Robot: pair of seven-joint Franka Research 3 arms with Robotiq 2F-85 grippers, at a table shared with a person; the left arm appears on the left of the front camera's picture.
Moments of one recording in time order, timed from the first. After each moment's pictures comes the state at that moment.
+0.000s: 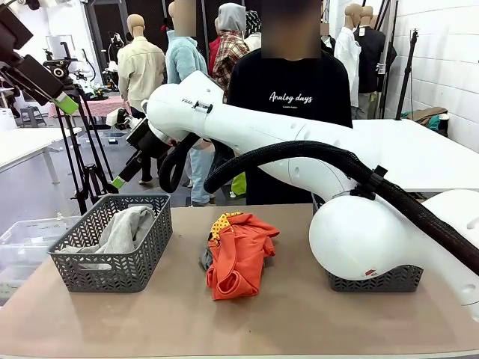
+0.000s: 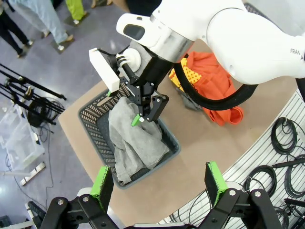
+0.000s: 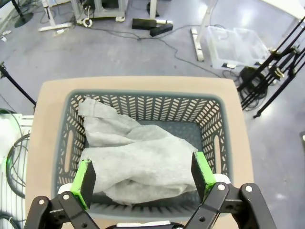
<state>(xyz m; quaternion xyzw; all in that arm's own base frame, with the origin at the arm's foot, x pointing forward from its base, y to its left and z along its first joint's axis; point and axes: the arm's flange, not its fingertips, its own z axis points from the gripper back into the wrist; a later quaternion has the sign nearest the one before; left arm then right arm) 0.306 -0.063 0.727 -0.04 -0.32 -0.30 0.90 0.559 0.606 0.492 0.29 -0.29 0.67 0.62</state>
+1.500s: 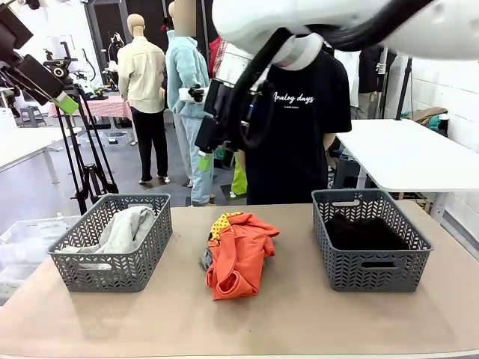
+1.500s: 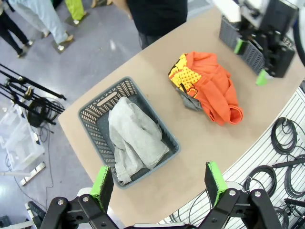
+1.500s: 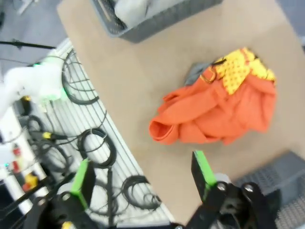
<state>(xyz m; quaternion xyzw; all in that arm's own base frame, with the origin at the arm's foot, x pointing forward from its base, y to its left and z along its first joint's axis) 0.306 -0.063 0.727 -0.04 -0.32 -0.30 0.90 0.447 0.401 0.598 0.19 -0.04 0.49 0.85</state>
